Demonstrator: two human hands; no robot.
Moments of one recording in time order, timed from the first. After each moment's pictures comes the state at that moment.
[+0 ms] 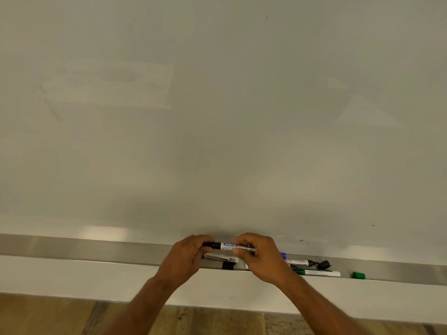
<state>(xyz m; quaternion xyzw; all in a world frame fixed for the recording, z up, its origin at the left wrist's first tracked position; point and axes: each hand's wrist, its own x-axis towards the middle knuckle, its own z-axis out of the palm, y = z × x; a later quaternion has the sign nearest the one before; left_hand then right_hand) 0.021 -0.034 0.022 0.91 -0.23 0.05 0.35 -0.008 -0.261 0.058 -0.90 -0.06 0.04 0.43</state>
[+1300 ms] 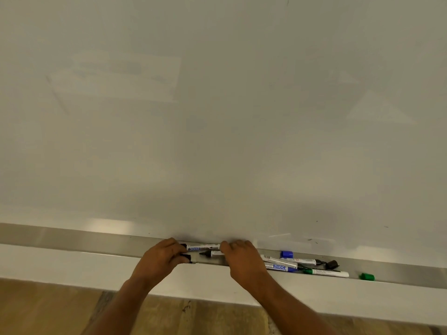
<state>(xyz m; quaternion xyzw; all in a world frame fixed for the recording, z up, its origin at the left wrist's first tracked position) 0.028 0.042 -0.017 0.94 -0.20 0.01 0.27 0.010 -0.212 -0.002 -0.98 -0.19 0.04 0.04</state>
